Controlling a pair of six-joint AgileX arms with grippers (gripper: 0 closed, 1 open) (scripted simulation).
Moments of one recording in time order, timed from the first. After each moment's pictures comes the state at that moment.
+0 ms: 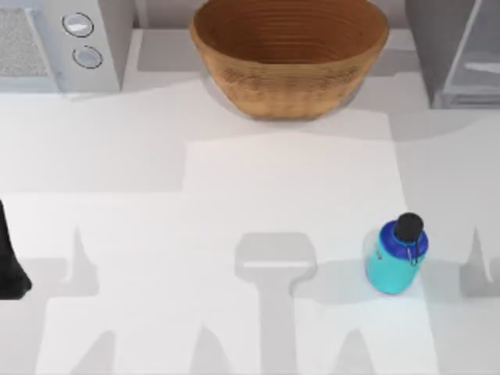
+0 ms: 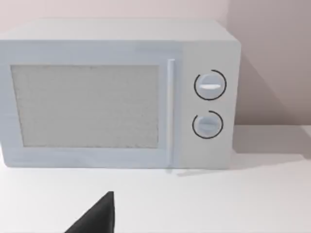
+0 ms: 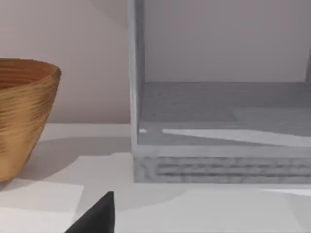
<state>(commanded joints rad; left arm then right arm) 0.00 0.00 0.00 0.00 0.00 0.00 0.00 0.00 0.00 0.00 0.00 0.00</state>
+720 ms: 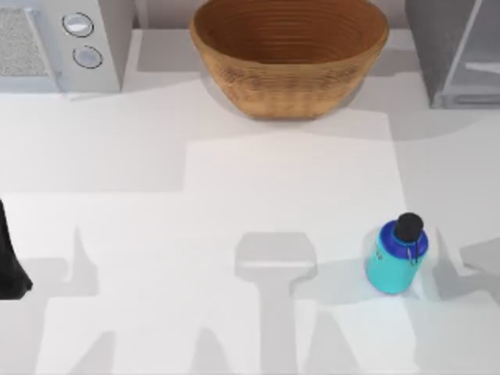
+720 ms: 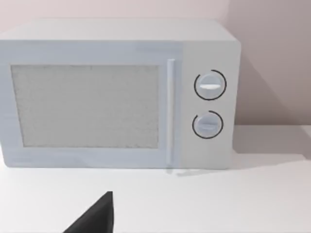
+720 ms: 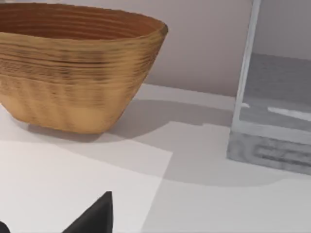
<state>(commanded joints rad) 0.00 0.00 0.00 0.00 0.00 0.00 0.05 0.54 -0.01 0.46 -0.21 -0.06</state>
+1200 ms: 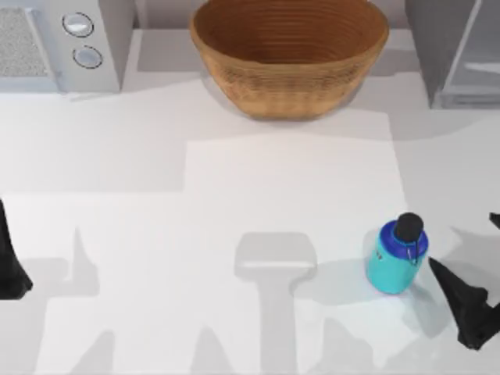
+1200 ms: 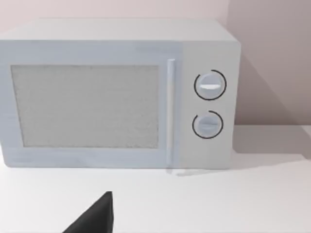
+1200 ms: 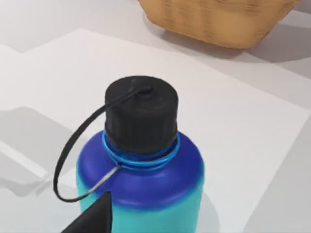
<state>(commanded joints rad) 0.00 0.00 0.00 0.00 0.00 0.00 0.11 1.27 -0.05 1.03 -0.46 -0.16</state>
